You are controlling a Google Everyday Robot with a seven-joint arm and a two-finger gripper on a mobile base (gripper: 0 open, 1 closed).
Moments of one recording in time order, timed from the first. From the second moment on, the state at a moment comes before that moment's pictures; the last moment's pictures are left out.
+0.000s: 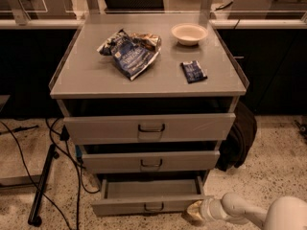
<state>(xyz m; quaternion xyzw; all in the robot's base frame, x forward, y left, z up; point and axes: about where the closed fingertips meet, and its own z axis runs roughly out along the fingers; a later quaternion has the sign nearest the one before) 0.486 -0.210 0.127 -0.50 0.80 0.20 0.27</state>
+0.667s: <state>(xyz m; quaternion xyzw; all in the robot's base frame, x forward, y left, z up) 0.492 -0.209 0.127 -0.51 0.79 0.19 0.28</state>
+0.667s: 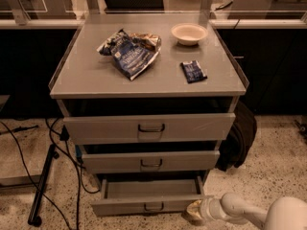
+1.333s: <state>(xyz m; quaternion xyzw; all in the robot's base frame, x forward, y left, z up) 0.510 -0.212 0.129 -0.52 0.78 0.16 0.30</state>
